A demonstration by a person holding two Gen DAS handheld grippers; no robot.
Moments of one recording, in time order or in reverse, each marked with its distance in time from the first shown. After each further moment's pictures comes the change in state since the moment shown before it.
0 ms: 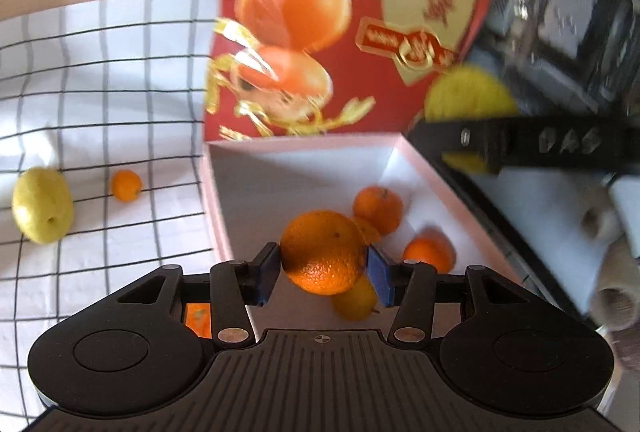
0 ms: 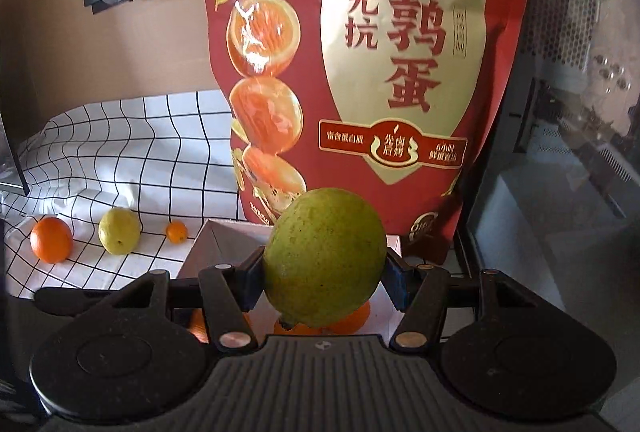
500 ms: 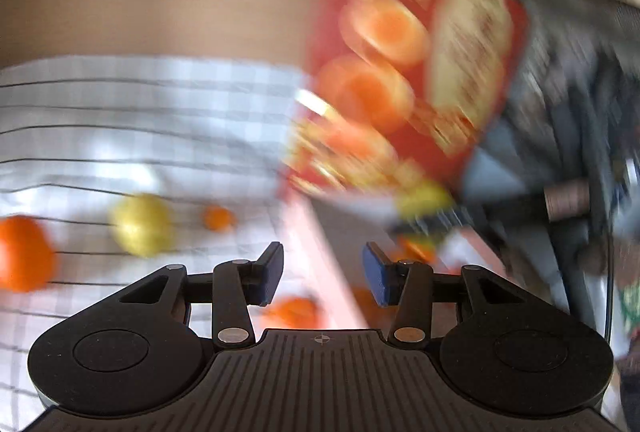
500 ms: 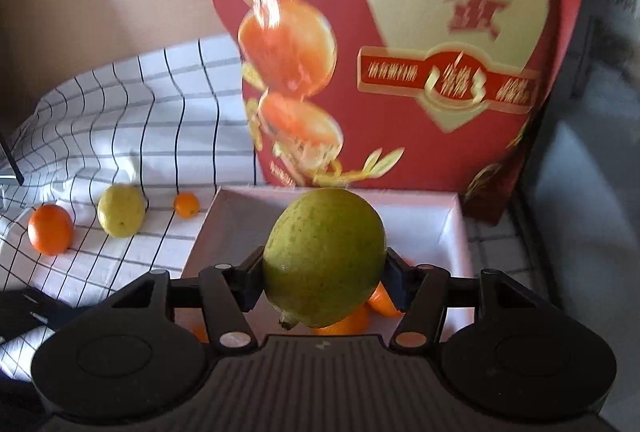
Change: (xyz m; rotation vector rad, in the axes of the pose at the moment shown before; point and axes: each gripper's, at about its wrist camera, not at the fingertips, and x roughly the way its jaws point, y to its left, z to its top) left arm -0.082 0.049 -0.024 -0.074 -0.232 0.091; right arm 0.058 0.021 -0.006 0.052 0.151 0.054
